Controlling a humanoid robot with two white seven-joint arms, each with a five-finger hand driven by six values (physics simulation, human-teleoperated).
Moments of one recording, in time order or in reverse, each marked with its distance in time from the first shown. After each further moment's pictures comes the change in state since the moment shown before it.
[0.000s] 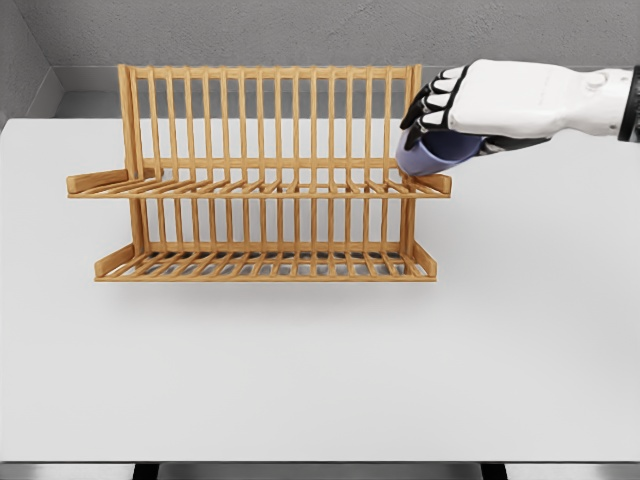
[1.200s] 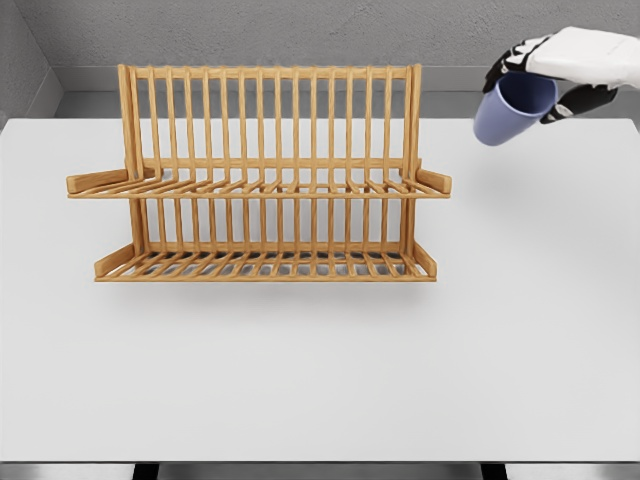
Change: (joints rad) left arm -0.002 0.000 0.000 0.000 0.000 0.000 0.000; right arm -0.063 0.054 -0.009 0.451 0.004 -0.002 0.003
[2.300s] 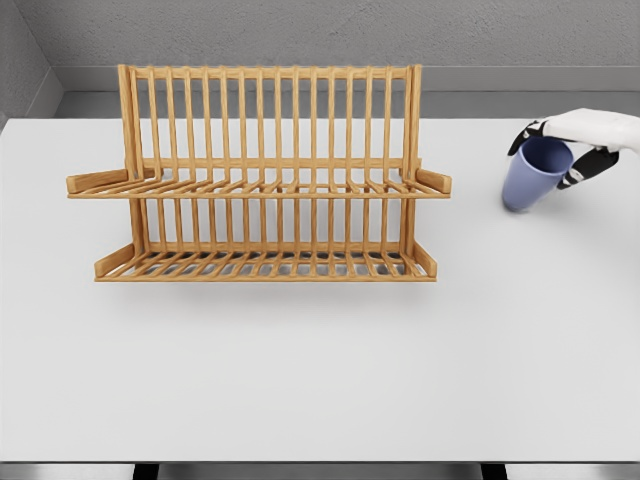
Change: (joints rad) left arm 0.000 0.000 0.000 0.000 0.000 0.000 0.000; right arm 0.078 0.059 0.042 0.313 0.007 0.001 0.000
